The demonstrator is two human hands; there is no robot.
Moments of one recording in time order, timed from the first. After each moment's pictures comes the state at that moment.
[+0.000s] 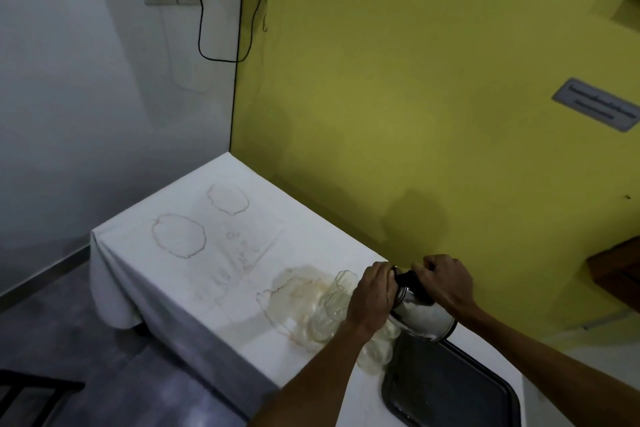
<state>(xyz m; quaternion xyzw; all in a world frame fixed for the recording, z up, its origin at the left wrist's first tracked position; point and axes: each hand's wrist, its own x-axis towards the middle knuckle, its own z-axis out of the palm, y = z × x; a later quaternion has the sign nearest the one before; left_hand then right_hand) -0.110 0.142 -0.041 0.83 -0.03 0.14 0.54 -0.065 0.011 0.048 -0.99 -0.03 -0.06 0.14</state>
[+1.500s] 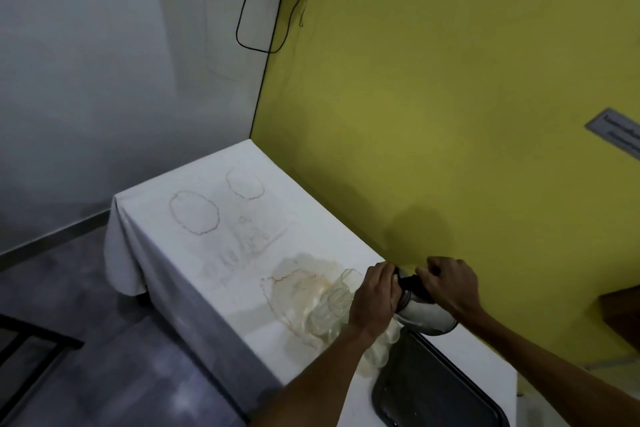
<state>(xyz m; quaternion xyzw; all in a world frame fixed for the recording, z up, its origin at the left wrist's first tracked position) -0.121 0.140 -0.046 0.83 0.00 0.22 0.51 -0.058 0.018 0.056 -0.99 -0.13 -0.09 0.07</state>
